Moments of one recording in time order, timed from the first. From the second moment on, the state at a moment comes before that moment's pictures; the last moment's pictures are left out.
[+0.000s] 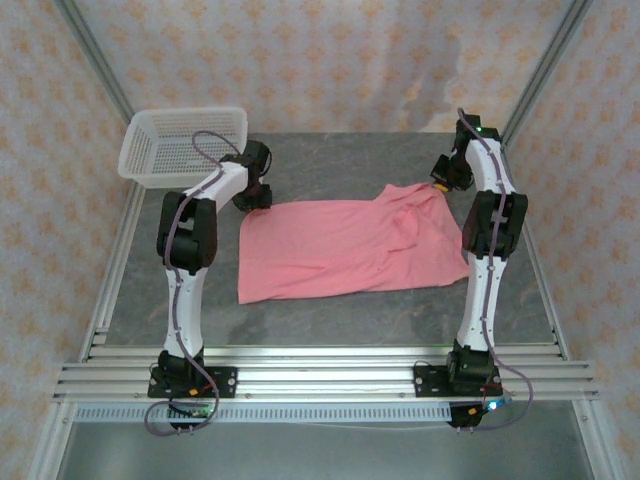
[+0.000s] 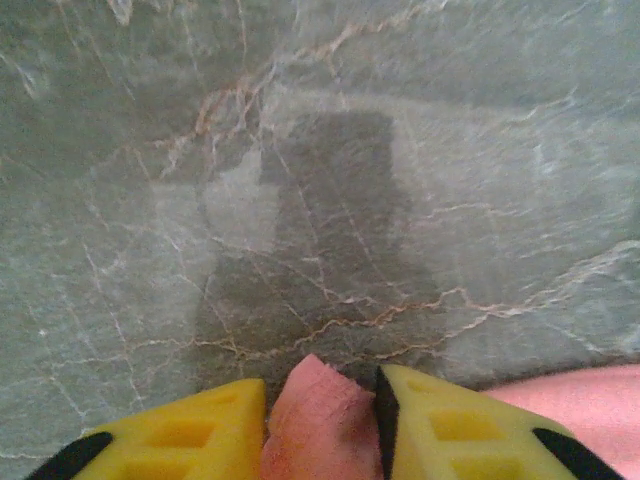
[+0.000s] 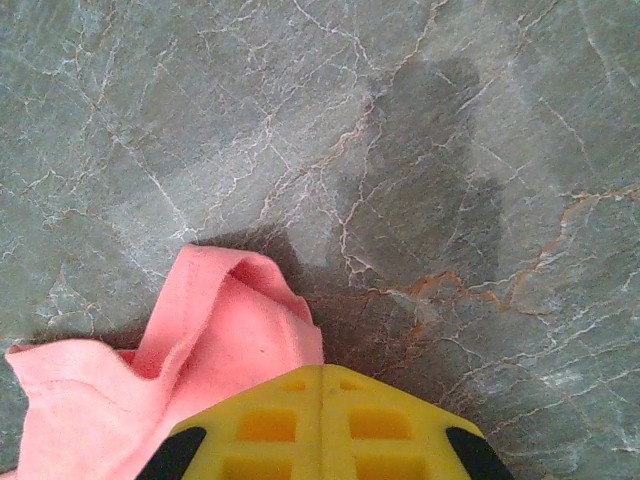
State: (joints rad) left arm -0.17 2.27 1.81 -0.84 -0.09 -0.32; right arm -0.11 2.45 2.29 -1.18 -0.17 0.38
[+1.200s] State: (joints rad) left arm -0.08 2.23 1.74 -0.78 0.00 -0.41; right arm -0.11 2.45 2.29 -1.20 -0.15 0.38
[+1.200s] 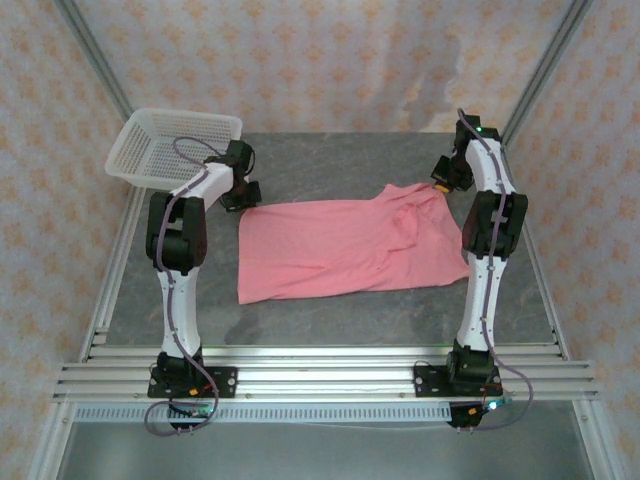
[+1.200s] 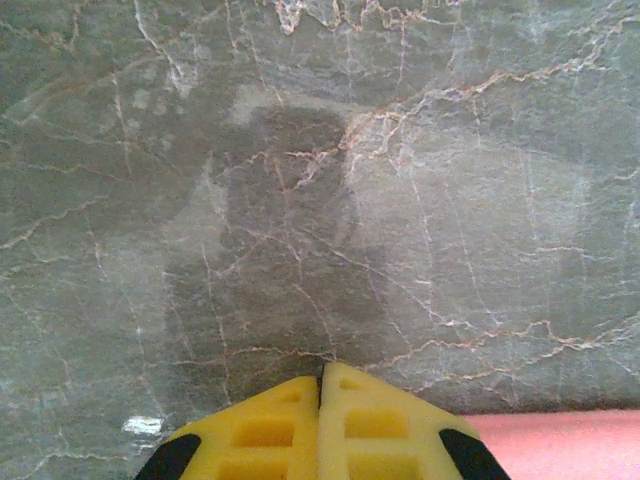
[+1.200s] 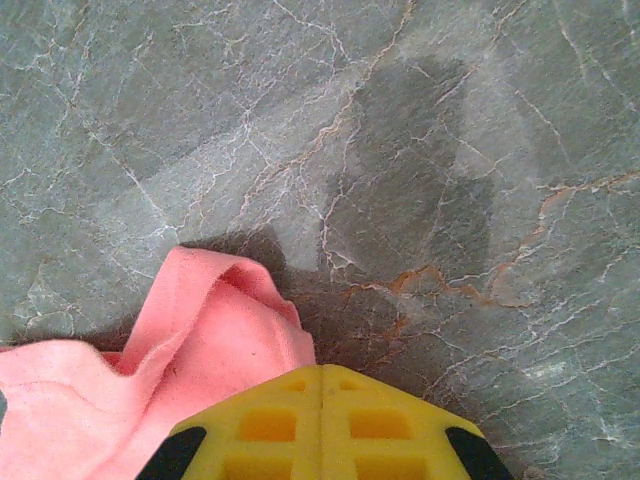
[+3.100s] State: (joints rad) left arm -0.08 1.53 0.89 -0.56 0.18 -0.66; right arm -0.17 1.69 1.15 -0.93 -0.01 0.49
